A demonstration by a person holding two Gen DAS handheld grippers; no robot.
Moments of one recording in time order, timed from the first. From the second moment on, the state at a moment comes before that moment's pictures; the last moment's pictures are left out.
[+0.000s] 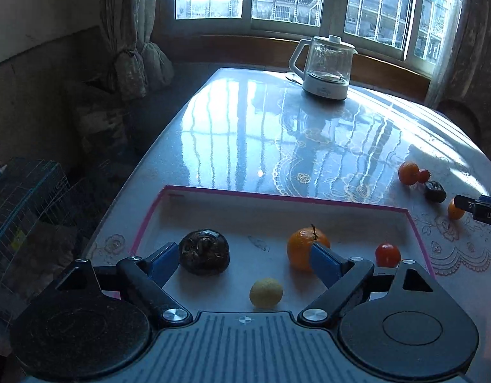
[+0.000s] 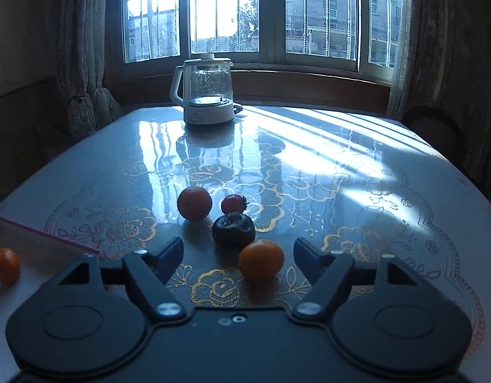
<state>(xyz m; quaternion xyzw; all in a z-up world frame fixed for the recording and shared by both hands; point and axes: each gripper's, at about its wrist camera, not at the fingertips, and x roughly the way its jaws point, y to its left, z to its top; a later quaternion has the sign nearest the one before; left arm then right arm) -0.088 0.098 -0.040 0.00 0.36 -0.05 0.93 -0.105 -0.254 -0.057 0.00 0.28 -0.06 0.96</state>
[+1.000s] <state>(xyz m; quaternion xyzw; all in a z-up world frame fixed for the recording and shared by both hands) -0.079 0.123 -0.046 -0.04 0.37 0.00 0.93 -0.116 -0.224 -0.044 0.03 0.28 0.03 0.96</state>
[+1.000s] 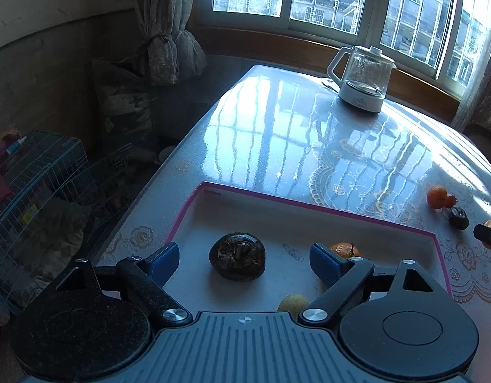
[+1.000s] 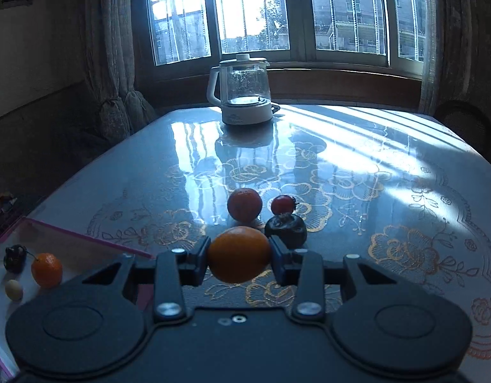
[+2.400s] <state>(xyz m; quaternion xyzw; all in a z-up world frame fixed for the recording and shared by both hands) -0.023 0.024 -0.004 0.03 0.38 -0.05 0.92 -0.193 -0.206 -0.026 0.06 0.25 0.02 0.97</state>
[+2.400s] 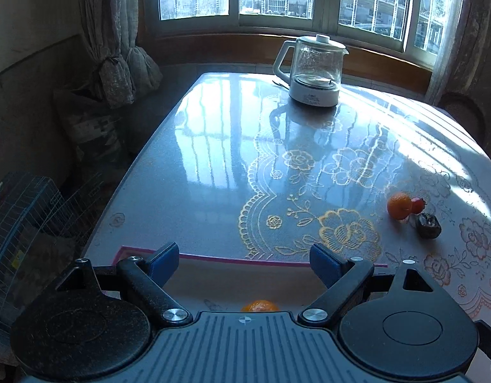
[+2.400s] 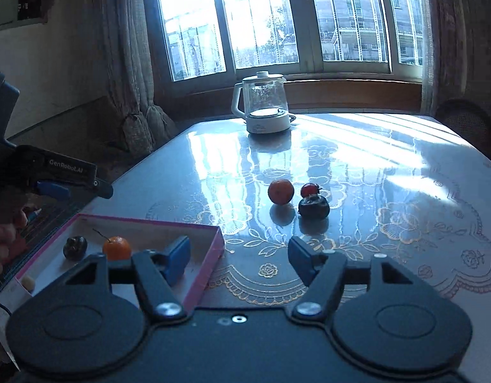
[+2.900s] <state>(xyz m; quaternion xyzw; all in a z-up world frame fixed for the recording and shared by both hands) 0.041 -0.143 -0.032 0.13 0.32 -0.20 0.92 -0.222 -0.287 -0.030 0.09 0.24 -0.06 0.97</state>
